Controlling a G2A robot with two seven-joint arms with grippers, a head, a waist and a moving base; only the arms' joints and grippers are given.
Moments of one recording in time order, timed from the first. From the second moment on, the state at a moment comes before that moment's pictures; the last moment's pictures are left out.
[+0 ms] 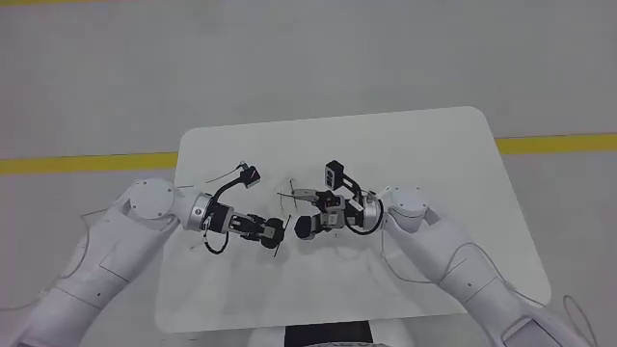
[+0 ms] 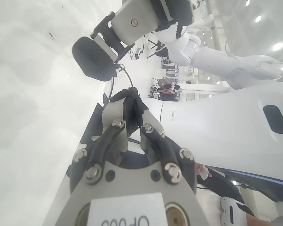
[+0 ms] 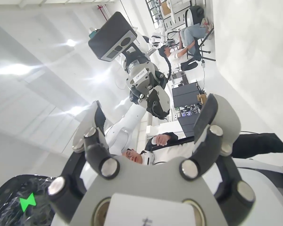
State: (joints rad) left arm 1.12 -0.80 -0.92 -1.51 -0.50 -0.34 -1.35; right arm -1.18 -1.26 0.88 -1.30 0.64 0.08 1.03
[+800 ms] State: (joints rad) left arm 1.12 -0.80 -0.92 -1.51 -0.50 -0.34 -1.35; right arm -1.18 -1.26 0.87 -1.30 0.61 0.03 1.01
